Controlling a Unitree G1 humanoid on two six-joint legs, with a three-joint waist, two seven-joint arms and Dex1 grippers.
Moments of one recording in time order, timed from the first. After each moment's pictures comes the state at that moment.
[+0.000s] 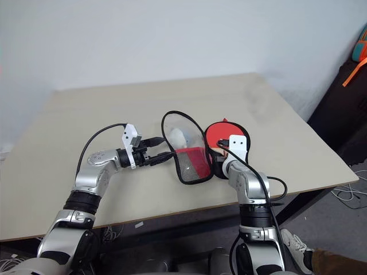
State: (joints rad) left arm -0.56 0.37 -0.03 0.45 -0.29 0.19 -1.03; right arm -0.47 -0.02 -0.09 0.01 0.15 1.04 -0.13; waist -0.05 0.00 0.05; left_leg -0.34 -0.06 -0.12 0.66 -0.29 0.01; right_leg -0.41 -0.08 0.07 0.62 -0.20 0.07
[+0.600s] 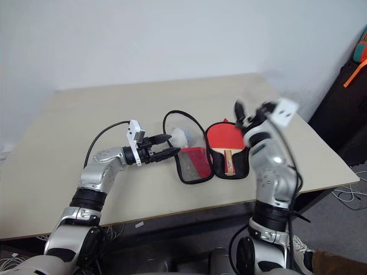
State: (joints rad) left arm -0.61 0.31 -0.02 0.44 -0.34 0.27 -1.04; right arm -0.52 -0.06 -0.38 -0.26 0.46 0.56 0.09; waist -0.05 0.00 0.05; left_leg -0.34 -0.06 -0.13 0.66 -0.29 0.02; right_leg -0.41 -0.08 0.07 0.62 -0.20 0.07
